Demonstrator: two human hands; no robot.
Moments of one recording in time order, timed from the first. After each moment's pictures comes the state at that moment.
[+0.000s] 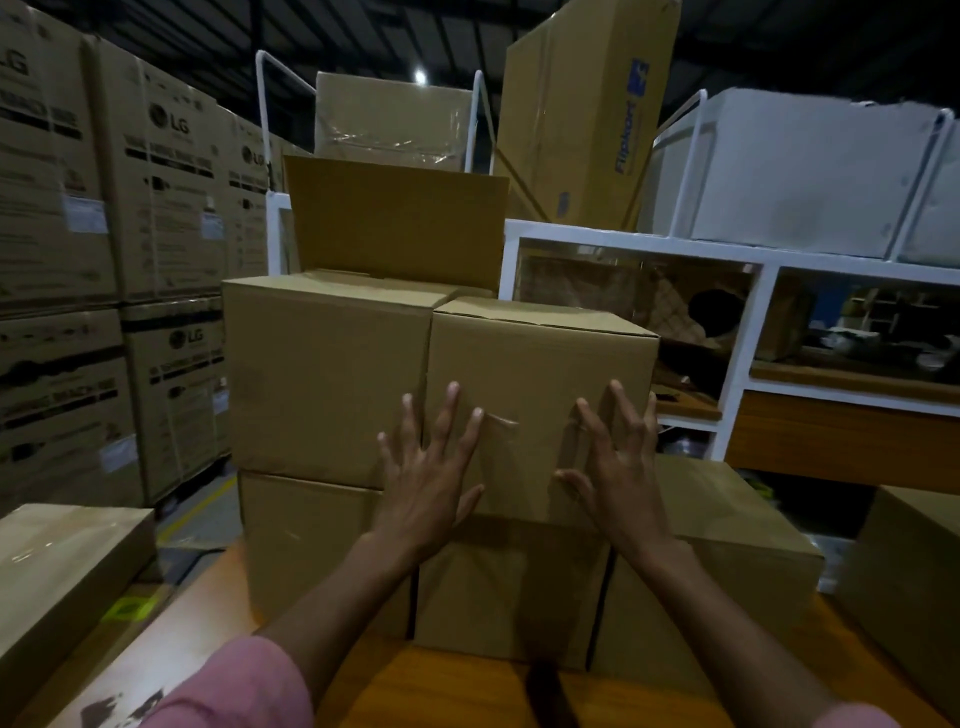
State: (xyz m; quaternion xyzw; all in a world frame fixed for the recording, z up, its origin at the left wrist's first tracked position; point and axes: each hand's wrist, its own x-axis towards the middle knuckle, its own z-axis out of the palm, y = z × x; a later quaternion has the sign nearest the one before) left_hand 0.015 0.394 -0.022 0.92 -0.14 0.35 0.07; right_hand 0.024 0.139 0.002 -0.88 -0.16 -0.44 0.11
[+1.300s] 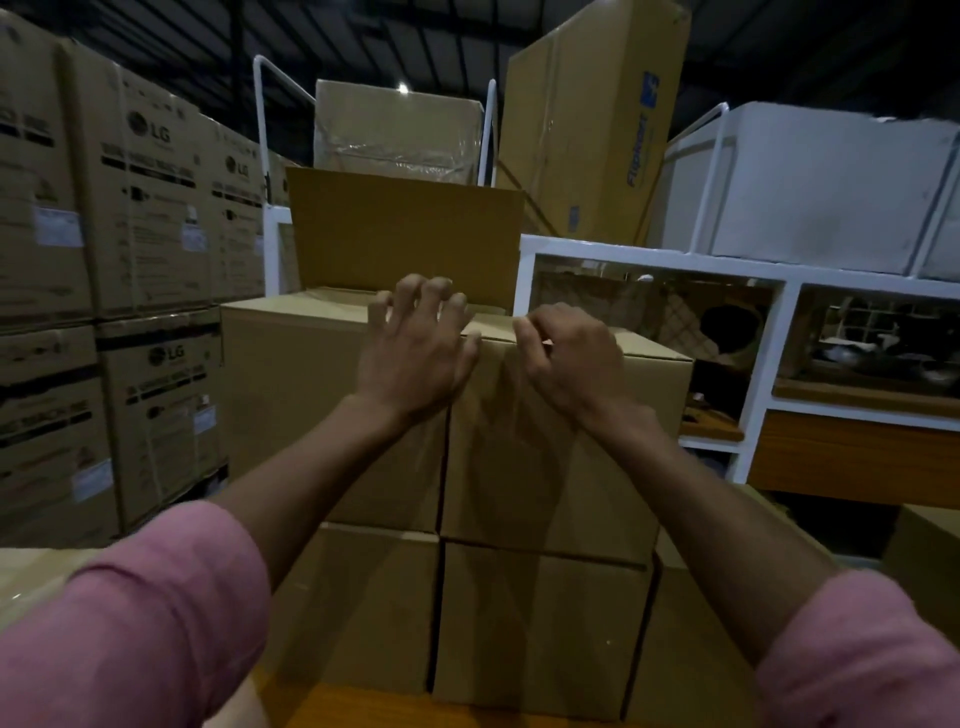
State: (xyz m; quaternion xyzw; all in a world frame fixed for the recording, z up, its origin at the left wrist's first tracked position) left_hand 0.067 0.454 0.140 0.84 -0.13 0.53 -0.01; right_hand 0.059 0.254 0.156 -0.83 -0.22 -0.49 0.16
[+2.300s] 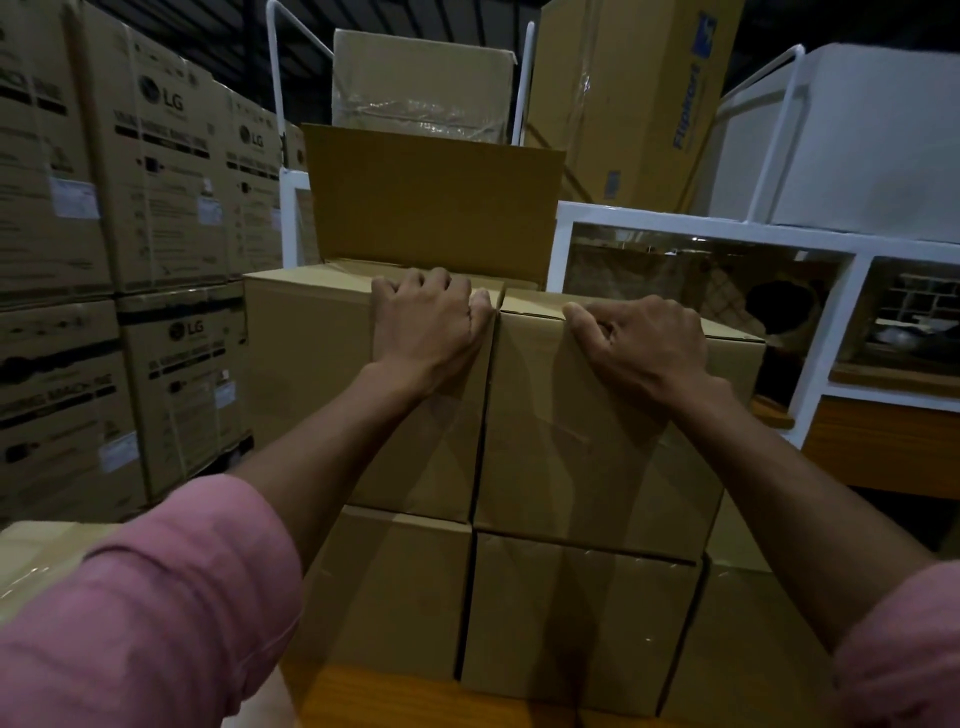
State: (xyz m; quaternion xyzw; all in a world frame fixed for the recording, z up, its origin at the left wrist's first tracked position) left_hand 0.102 0.470 0.140 0.88 -0.07 0.47 0.03; right_hand 0.089 0.226 0.157 -0.88 -0.15 -0.45 0.05
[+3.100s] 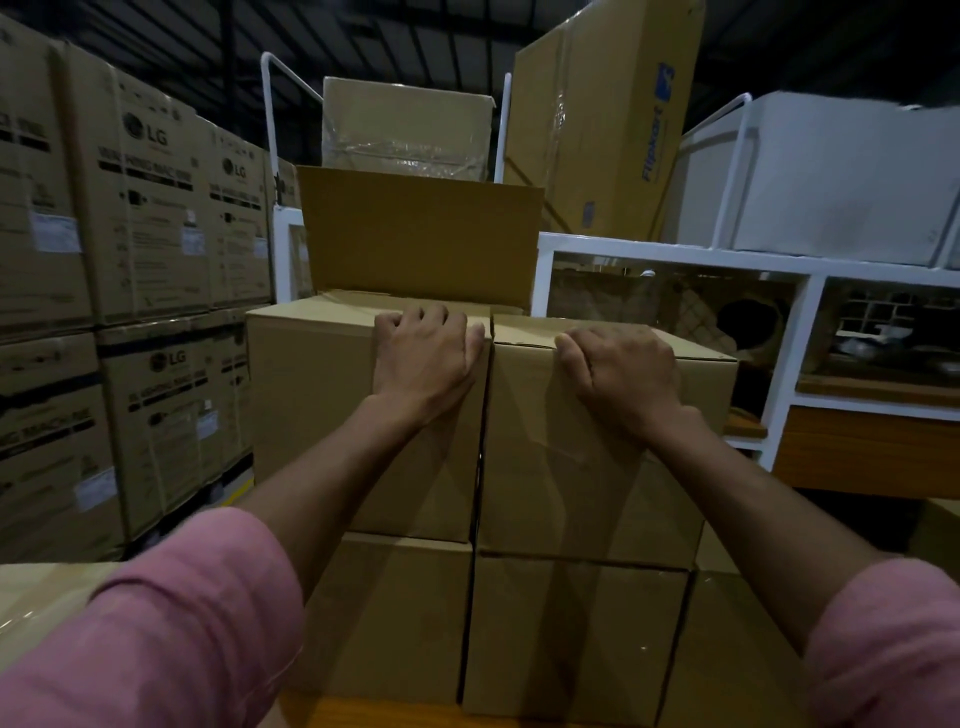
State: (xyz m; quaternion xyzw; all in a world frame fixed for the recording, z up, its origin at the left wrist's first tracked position) left_hand 0.097 0.471 0.136 0.88 -0.10 0.47 0.02; right_hand 0.085 0.227 0.144 -0.85 -0.17 -0.50 -0.02
